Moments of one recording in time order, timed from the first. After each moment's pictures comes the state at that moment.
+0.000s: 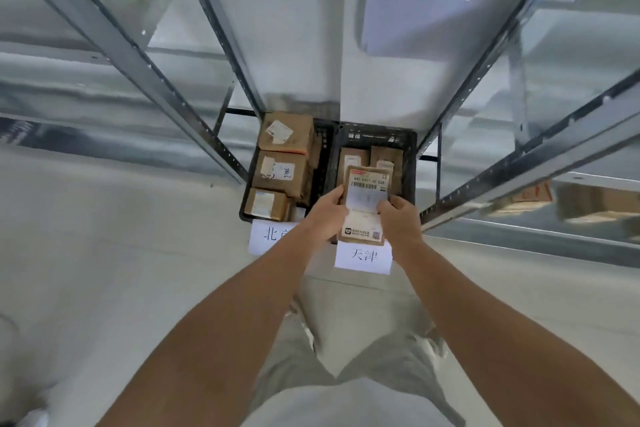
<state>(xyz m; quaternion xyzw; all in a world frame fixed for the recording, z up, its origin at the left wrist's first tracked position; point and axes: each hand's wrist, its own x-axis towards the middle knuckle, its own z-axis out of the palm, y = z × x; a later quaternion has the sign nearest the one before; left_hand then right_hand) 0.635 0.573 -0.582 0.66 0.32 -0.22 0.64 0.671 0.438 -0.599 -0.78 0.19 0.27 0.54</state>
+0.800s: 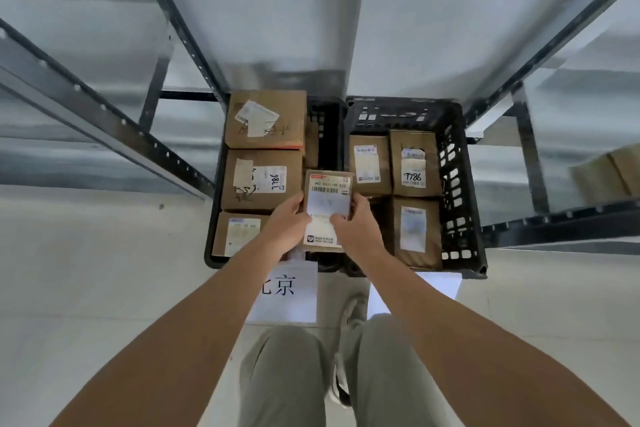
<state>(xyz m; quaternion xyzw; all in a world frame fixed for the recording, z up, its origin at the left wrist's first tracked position) 0.717 0.758 -0.892 0.70 0.31 -0.24 0.59 0.746 0.622 -0.908 -0.81 0.13 0.31 0.48</state>
